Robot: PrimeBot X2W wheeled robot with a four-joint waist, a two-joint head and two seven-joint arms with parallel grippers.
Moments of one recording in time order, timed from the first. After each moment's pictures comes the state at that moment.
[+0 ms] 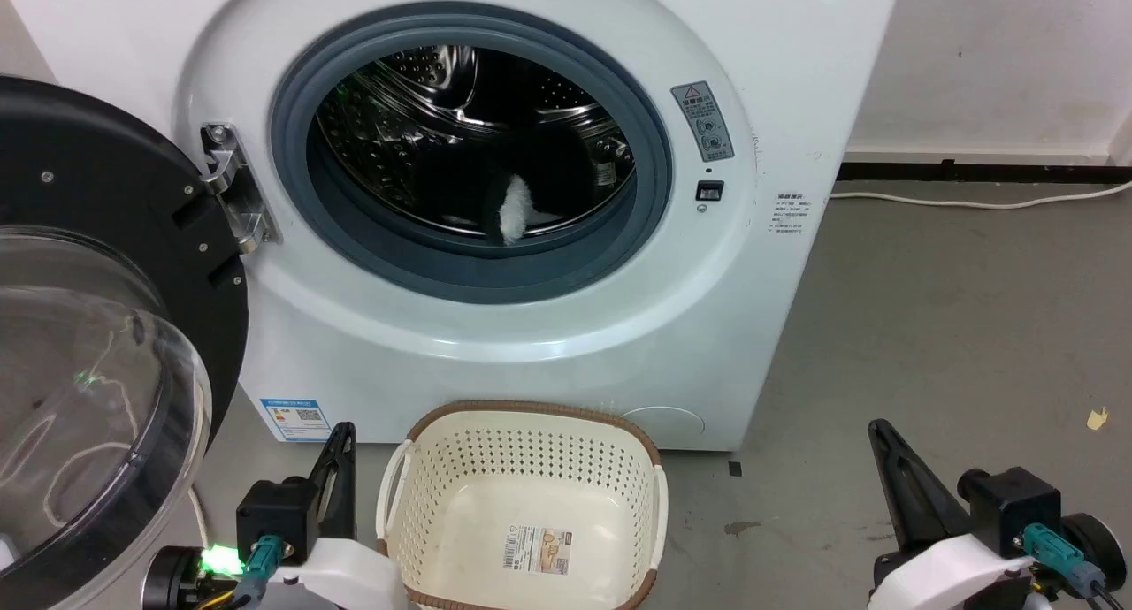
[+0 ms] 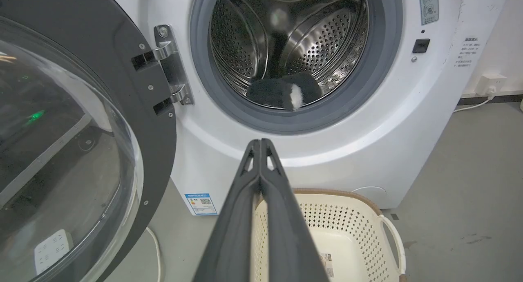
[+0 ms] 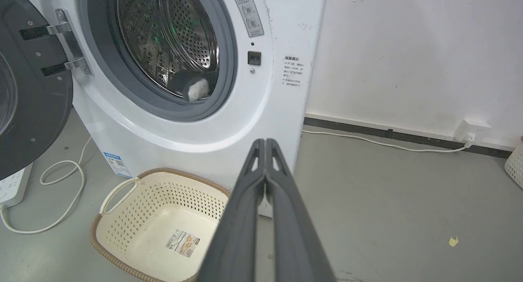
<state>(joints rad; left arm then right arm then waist) 0.02 0.06 -0.01 0.02 -0.02 0.00 -0.04 0.02 -0.05 -0.01 0.01 0.03 0.13 -0.04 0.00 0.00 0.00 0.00</state>
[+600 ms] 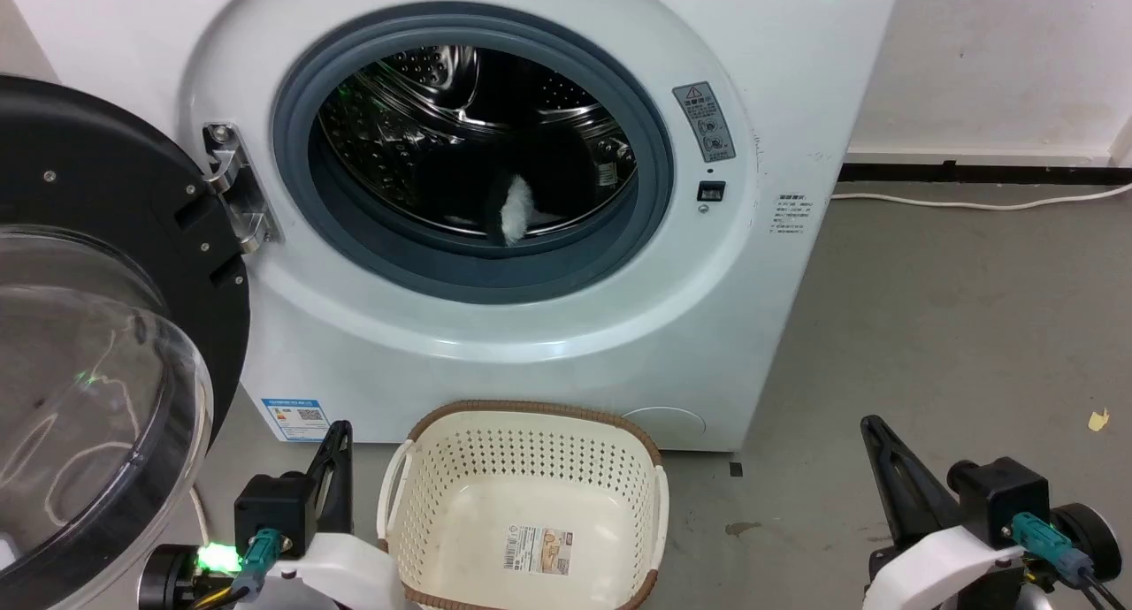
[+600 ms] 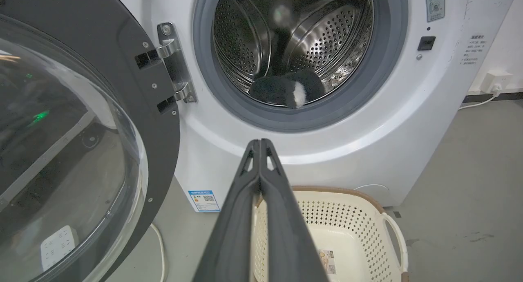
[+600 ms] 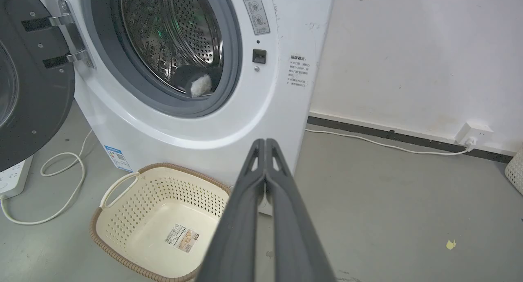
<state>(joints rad) 0.02 0.05 0.00 0.01 -0.01 0.00 0.00 0.01 -0.05 0.00 0.01 0.01 0.13 0.00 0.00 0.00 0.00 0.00</state>
